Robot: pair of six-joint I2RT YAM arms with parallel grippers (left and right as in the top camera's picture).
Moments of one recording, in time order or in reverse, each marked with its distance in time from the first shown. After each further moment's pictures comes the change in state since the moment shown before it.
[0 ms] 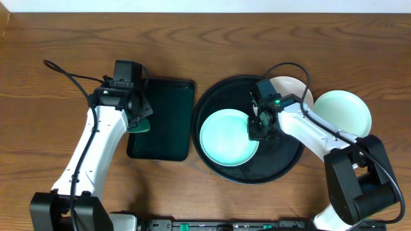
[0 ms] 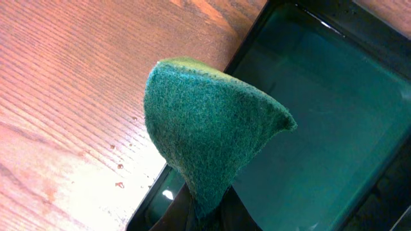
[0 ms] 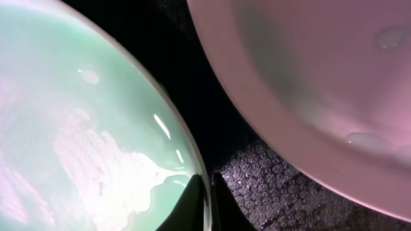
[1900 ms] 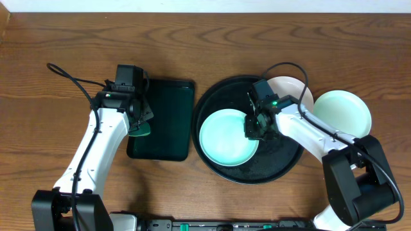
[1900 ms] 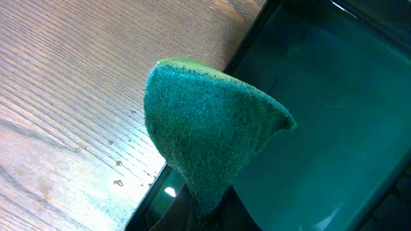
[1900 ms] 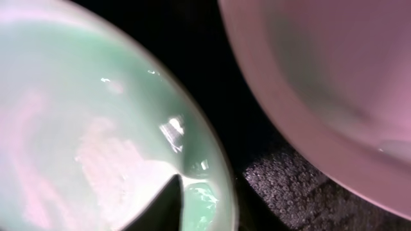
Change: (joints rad) left arm 0.000 0.000 -0.046 0.026 0.000 0.000; right arm 0.028 0.000 -0.007 0.045 -0.012 0.053
